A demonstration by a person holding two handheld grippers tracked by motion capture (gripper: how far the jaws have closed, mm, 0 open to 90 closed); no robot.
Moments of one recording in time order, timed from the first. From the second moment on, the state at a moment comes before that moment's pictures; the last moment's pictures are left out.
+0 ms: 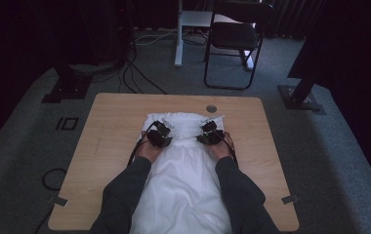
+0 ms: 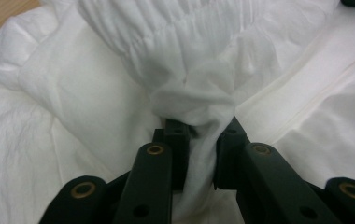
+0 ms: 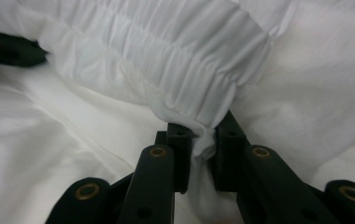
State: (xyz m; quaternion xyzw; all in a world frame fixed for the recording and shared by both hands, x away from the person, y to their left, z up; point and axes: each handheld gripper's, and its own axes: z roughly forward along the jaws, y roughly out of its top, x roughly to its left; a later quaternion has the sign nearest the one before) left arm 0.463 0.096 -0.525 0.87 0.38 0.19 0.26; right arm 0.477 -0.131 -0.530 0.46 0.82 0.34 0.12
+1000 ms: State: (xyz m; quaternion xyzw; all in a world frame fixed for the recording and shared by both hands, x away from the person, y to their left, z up) left arm 0.317 0.131 -0.435 0.84 0.28 0.15 0.43; right arm 0.335 -0.165 -0.432 0.29 0.83 0.44 0.19
